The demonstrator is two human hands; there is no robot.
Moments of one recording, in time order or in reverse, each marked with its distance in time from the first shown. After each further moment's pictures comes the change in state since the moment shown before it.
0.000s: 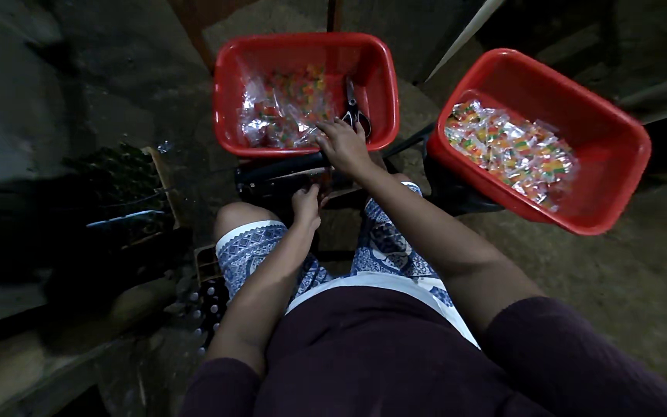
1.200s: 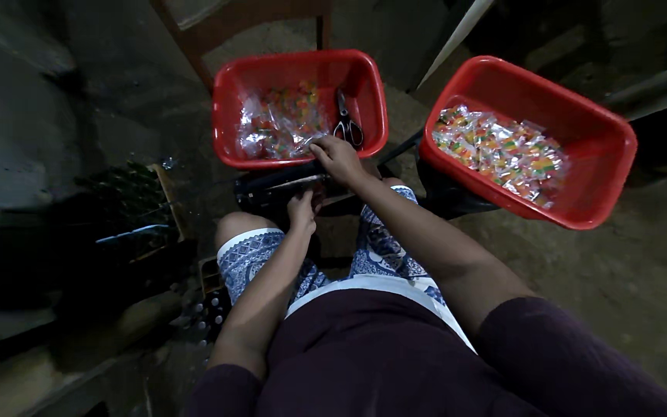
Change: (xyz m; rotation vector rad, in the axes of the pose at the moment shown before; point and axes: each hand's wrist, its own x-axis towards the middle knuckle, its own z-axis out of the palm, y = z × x) left_hand 0.003 -0.001 0.001 0.011 0.027 0.042; right_hand -0.006 0.009 -0.001 0.201 0.089 -0.122
